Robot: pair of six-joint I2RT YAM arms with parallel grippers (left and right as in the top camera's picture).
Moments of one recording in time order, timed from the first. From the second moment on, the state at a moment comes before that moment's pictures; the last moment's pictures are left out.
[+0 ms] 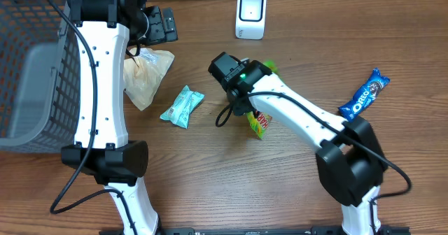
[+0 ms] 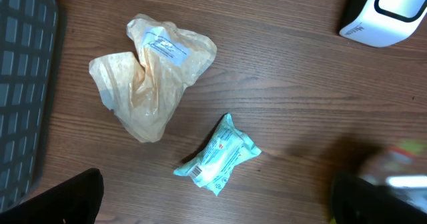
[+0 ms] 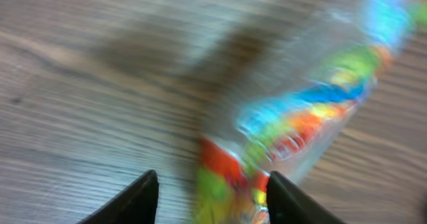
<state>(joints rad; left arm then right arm) -0.08 2.06 2.49 -1.61 -0.03 -0.30 0.72 2.07 1.69 -1.05 0.28 0.38</state>
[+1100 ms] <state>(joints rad) -0.08 2.06 2.49 -1.61 -0.03 -0.30 0.52 2.09 1.55 -0.86 0.00 0.80</state>
